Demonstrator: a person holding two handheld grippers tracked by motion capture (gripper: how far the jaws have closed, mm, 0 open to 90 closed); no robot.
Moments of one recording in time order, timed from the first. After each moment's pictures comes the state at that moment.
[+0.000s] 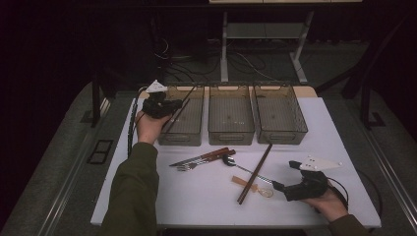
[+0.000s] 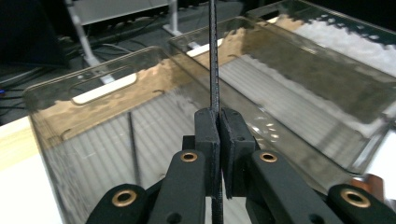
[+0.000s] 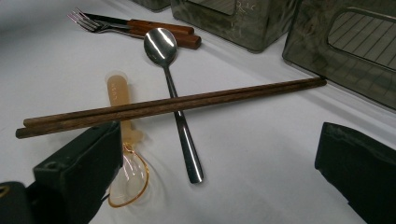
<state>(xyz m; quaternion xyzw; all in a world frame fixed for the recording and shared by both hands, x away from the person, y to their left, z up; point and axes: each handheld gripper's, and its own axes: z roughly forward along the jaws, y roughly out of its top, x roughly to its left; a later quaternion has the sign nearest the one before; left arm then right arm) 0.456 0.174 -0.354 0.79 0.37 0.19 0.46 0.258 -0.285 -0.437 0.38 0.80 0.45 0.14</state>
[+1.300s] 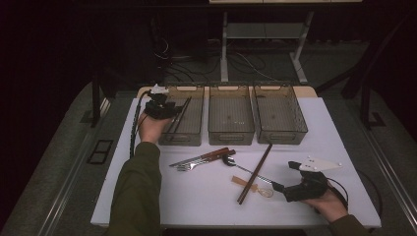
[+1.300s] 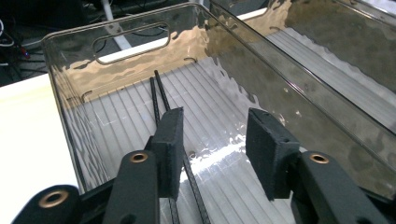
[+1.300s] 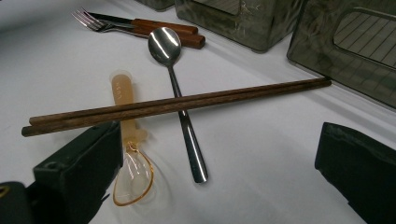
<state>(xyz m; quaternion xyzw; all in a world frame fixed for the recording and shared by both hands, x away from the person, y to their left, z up) 0.474 0.176 -0.382 0.78 0.42 0.19 0.41 0.257 -0.284 -0.437 0.37 0.80 0.46 0.14</state>
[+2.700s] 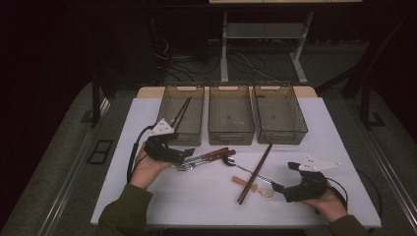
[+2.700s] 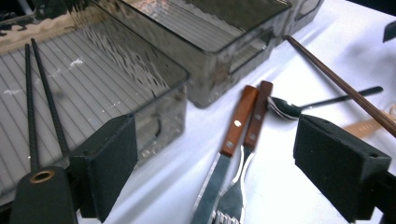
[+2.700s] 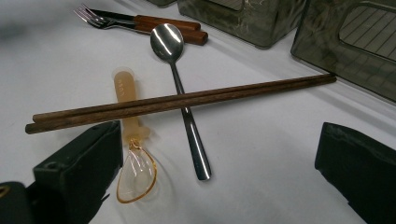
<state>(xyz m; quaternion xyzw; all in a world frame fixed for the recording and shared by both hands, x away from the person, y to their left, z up) 0.338 0.157 -0.387 0.82 0.33 0.13 0.45 0.257 -0.283 -0.437 0.37 0.80 0.45 0.13</state>
